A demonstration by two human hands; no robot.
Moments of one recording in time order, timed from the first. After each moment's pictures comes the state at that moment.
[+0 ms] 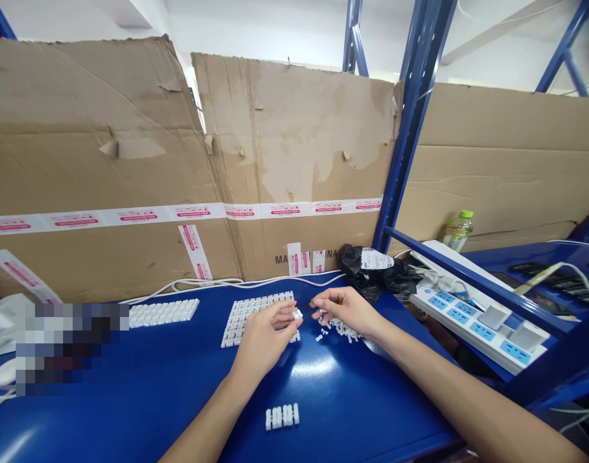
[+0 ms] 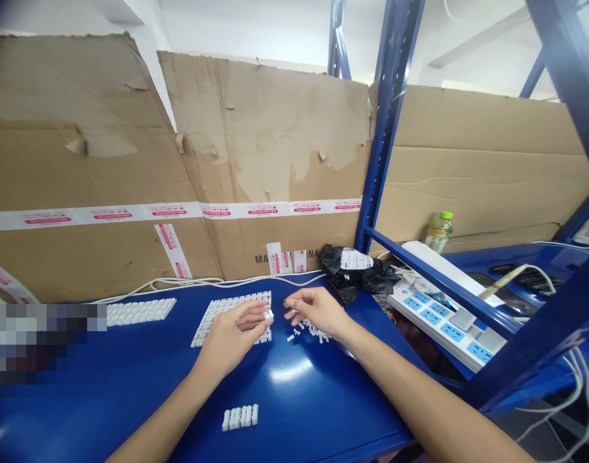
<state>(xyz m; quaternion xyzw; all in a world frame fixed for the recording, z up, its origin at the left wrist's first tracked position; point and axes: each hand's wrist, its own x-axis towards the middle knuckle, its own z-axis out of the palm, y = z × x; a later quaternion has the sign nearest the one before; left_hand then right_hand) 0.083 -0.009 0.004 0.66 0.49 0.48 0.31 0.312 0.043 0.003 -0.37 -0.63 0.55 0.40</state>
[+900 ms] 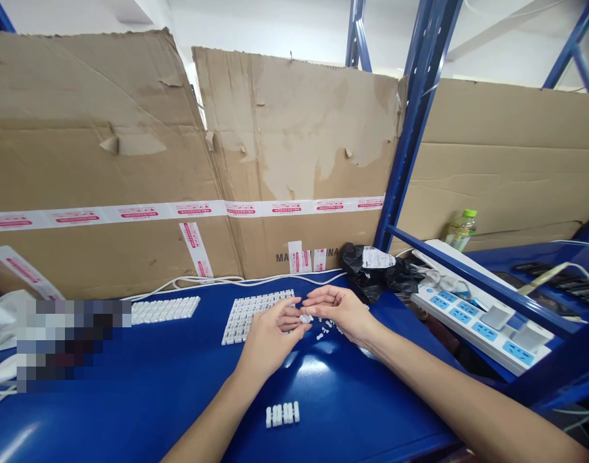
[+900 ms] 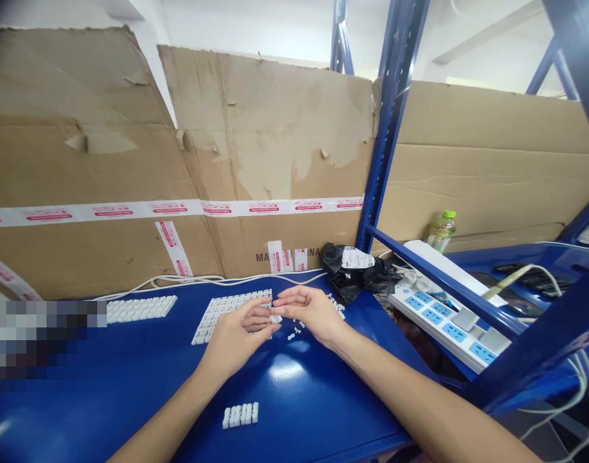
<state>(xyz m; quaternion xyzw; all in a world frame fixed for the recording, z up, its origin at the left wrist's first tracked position) 0.091 -0.013 0.002 0.65 0.46 0.48 0.36 0.293 0.029 0.002 -0.32 -0.54 0.62 0.47</state>
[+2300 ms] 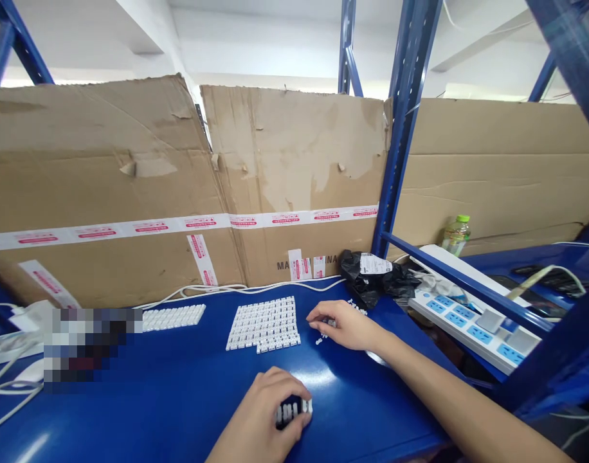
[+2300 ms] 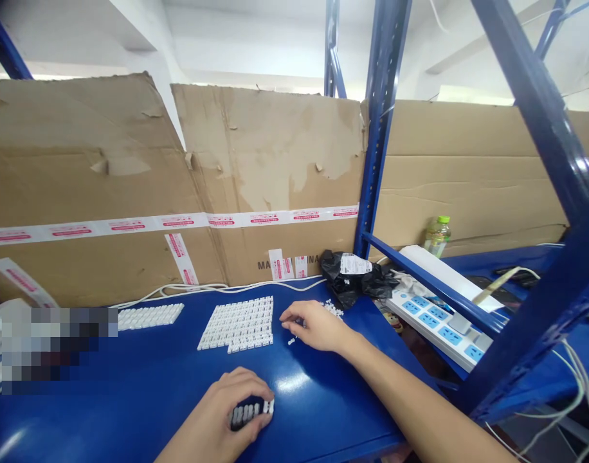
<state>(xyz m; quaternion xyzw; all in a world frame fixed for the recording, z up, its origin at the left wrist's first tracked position) 0.080 -0.110 0.018 0.79 0.50 0.20 0.30 0.317 0.028 0.012 -0.31 -0.87 0.22 0.30</state>
